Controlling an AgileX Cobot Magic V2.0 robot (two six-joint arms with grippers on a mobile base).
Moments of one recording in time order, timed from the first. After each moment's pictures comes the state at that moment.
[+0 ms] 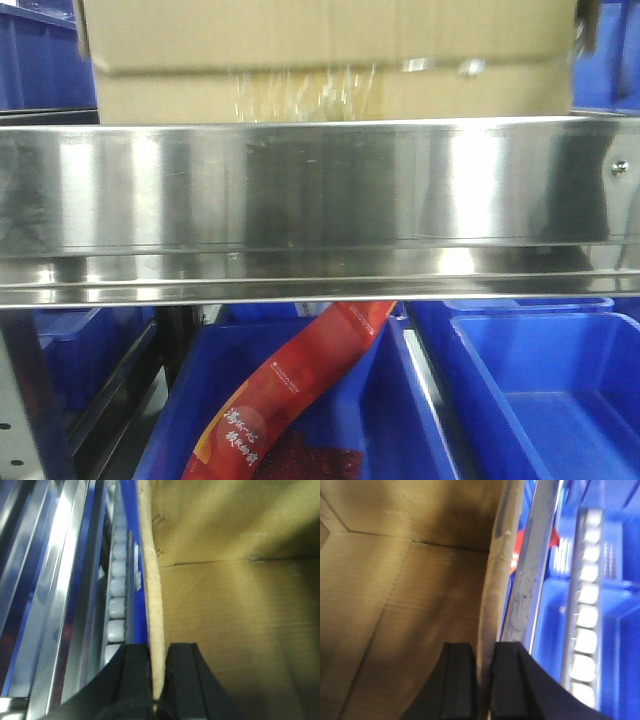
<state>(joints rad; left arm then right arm) -0.43 1.77 -2.12 0.36 1.23 -0.45 0.21 1.77 -2.14 0.21 1.25 -0.08</state>
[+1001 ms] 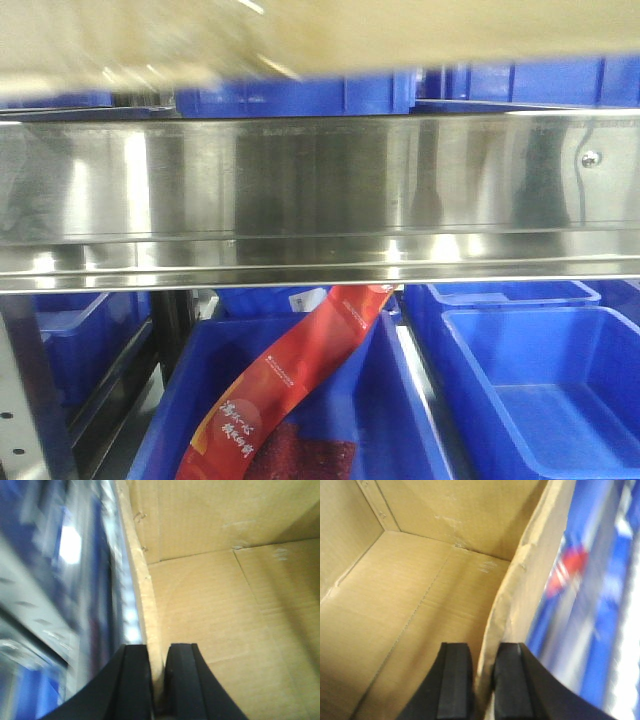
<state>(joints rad) -0.63 1.17 -1.64 0.49 1.28 -0.53 0.51 1.28 -1.76 0.16 1.16 -0.02</state>
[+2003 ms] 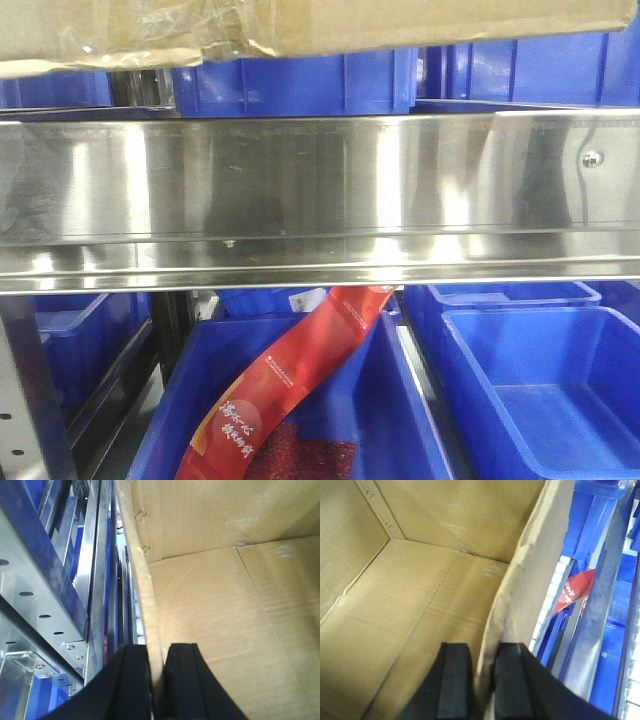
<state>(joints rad) -0.63 1.16 -1.64 0.51 1.27 -0.54 0.52 1.28 -1.76 0.16 1.13 -0.02</state>
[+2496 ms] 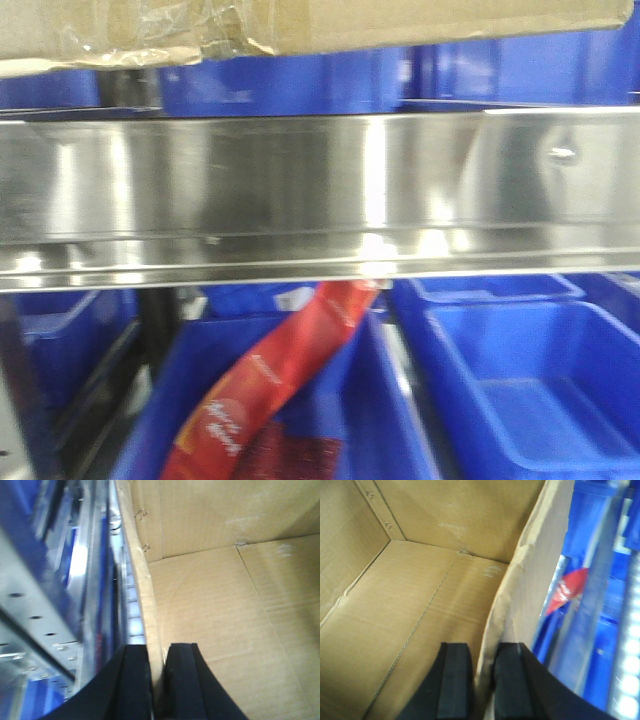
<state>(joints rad) -0.63 1.16 -1.64 0.52 1.27 -0.54 0.52 1.28 -1.76 0.17 1.12 -0.02</state>
